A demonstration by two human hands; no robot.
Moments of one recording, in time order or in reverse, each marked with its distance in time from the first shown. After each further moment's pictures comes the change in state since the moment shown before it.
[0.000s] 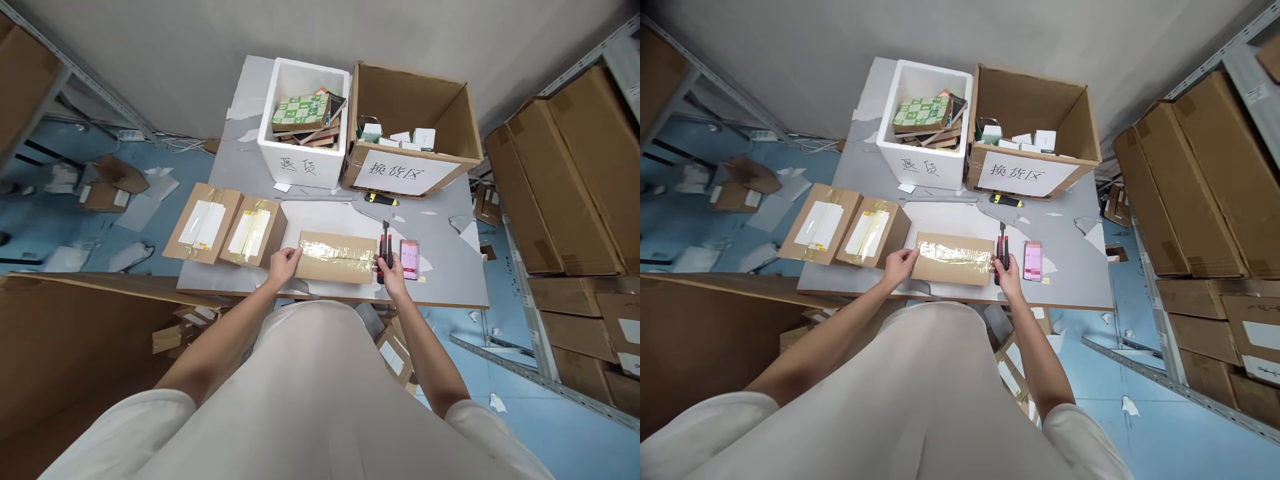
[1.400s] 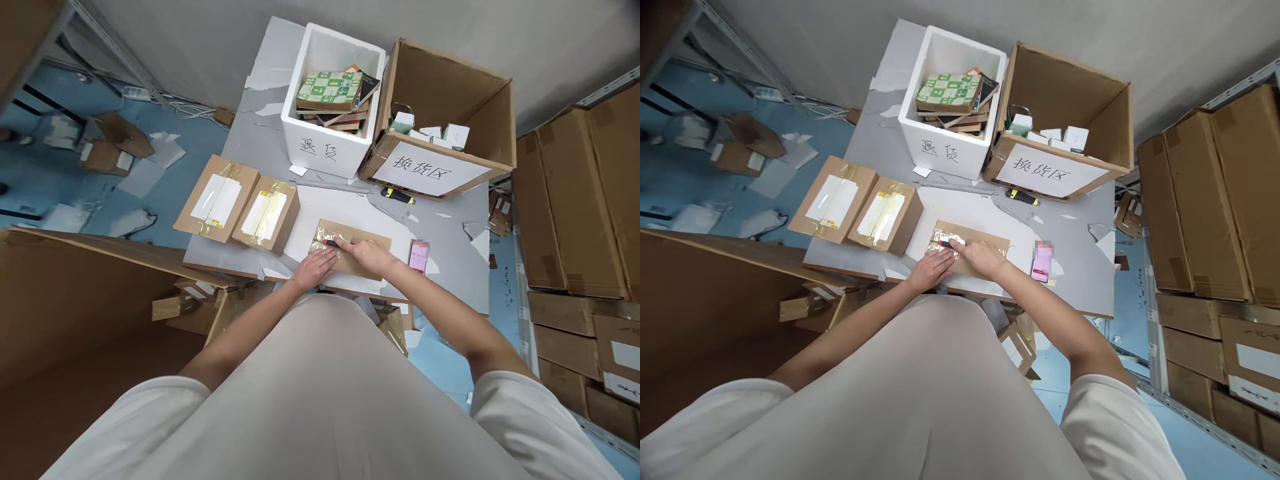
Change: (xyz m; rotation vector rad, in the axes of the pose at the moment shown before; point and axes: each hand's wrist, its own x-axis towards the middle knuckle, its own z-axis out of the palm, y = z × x) left_hand -0.033 -0.017 0.039 0.321 -0.148 0.891; right_hand 0.007 -0.108 0.108 -1.740 -0.992 -0.549
